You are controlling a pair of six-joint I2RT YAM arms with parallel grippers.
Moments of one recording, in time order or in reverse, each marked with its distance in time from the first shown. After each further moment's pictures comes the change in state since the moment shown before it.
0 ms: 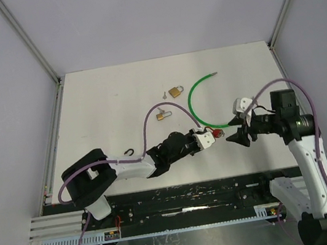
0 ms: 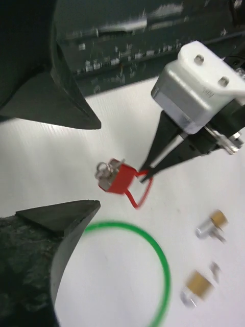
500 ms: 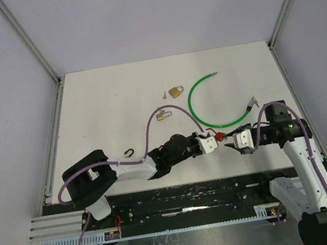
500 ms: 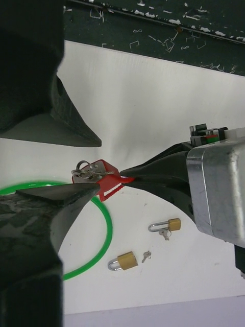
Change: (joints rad) left arm -0.035 -0.001 -0.008 0.019 0.003 0.068; right arm 0.001 -0.077 -0.172 -0.072 -0.129 -0.827
